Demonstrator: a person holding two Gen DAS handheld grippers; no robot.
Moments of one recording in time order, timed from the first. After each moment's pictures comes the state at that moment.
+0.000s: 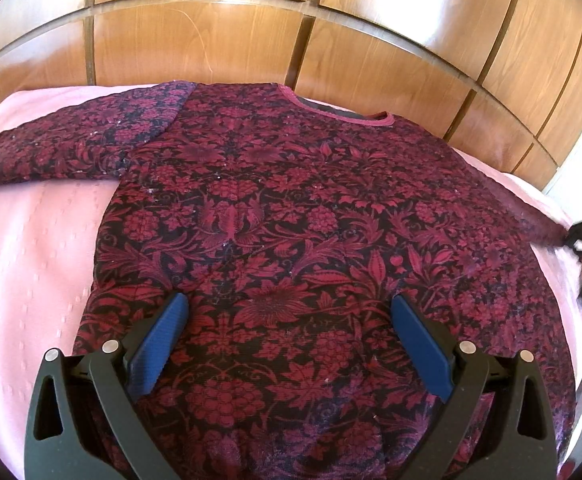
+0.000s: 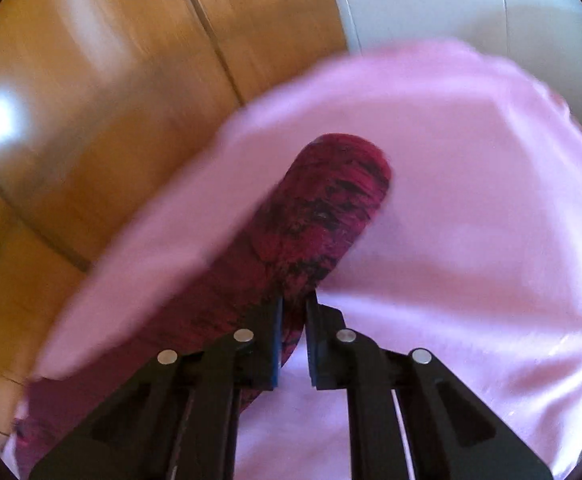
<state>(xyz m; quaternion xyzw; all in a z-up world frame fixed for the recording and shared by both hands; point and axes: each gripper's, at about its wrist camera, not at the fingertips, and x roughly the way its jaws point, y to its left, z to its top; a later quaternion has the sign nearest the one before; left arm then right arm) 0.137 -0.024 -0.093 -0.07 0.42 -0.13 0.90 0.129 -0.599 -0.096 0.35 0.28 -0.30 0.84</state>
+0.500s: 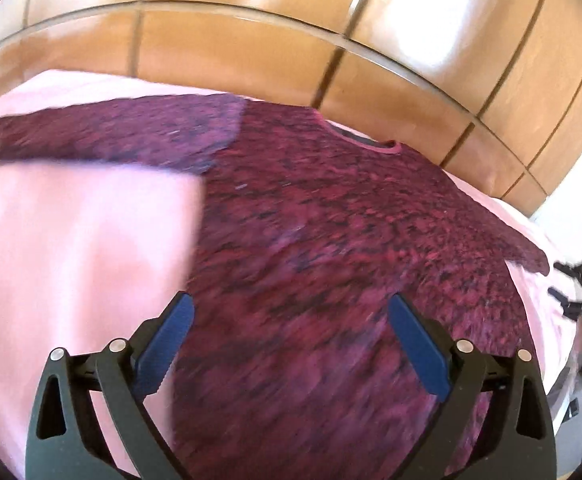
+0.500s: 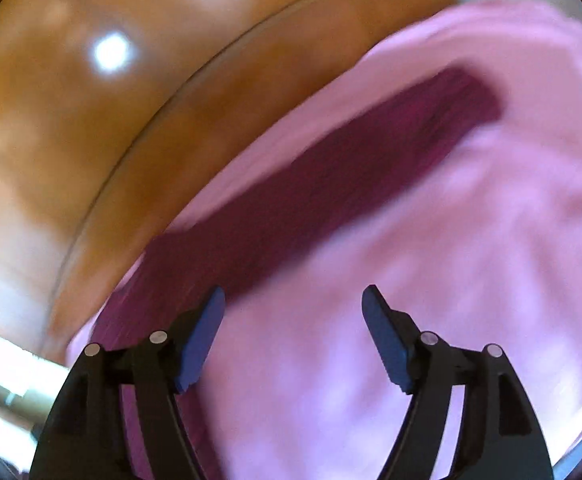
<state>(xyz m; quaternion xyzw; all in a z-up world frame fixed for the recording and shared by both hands) 0.089 0.046 -0.063 -0.13 0.41 -0.12 0.89 0.054 -0.474 -0.073 0.36 0.30 0.01 0.88</state>
